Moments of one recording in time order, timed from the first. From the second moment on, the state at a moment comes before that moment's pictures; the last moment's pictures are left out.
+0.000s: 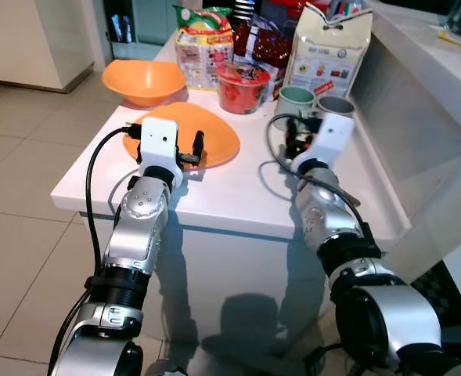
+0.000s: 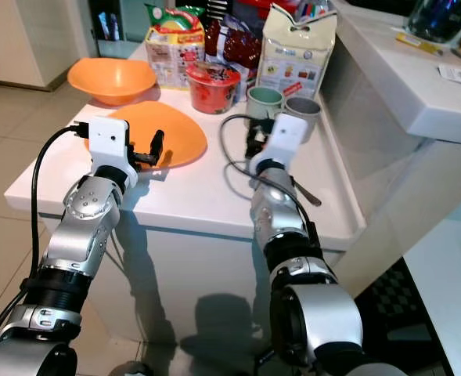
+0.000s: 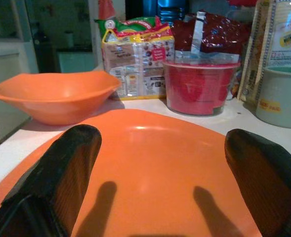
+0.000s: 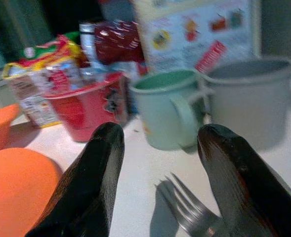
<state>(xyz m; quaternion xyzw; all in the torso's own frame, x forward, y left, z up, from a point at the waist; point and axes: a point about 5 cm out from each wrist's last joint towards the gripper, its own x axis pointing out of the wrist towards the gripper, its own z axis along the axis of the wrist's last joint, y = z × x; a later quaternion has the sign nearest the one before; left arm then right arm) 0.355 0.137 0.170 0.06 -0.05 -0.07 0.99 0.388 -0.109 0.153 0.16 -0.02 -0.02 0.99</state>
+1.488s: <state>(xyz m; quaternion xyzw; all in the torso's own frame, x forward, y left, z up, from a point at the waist) 0.354 0.138 0.174 0.07 -0.05 -0.08 0.99 0.350 -0.101 0.118 0.24 0.12 0.01 0.96</state>
